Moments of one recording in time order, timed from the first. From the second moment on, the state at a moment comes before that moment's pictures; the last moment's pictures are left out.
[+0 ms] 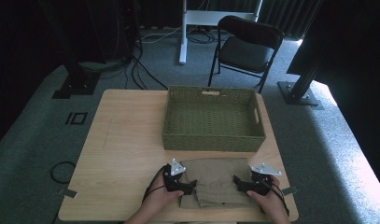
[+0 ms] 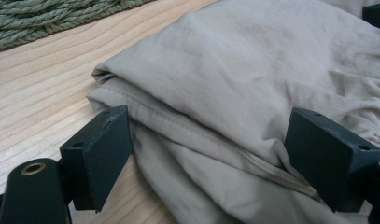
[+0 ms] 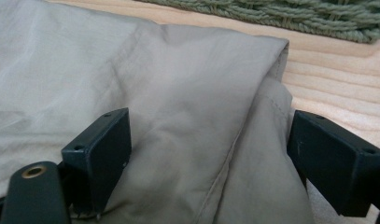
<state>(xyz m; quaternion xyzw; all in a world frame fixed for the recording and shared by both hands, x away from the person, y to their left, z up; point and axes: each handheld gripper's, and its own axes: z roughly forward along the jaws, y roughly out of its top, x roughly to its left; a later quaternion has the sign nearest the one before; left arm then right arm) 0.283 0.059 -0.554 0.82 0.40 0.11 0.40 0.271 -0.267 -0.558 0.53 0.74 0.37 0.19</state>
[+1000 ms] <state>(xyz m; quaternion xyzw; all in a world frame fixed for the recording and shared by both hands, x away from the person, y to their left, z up) 0.296 0.038 -0.545 0.84 0.34 0.10 0.40 0.272 -0.250 -0.540 0.49 0.78 0.35 0.18</state>
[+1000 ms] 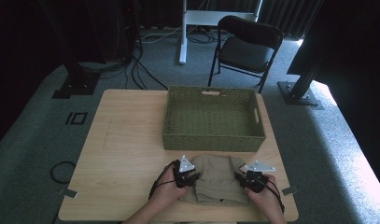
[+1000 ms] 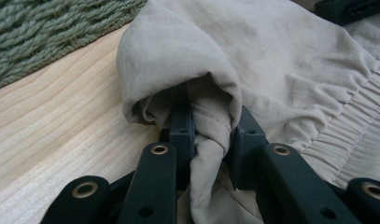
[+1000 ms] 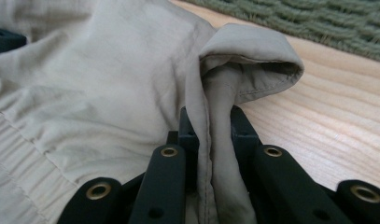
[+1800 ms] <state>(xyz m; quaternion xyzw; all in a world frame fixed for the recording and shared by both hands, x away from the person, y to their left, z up) 0.295 0.055 -0.480 0.82 0.31 0.10 0.46 0.265 -0.246 -0.481 0.47 0.76 0.41 0.20</state>
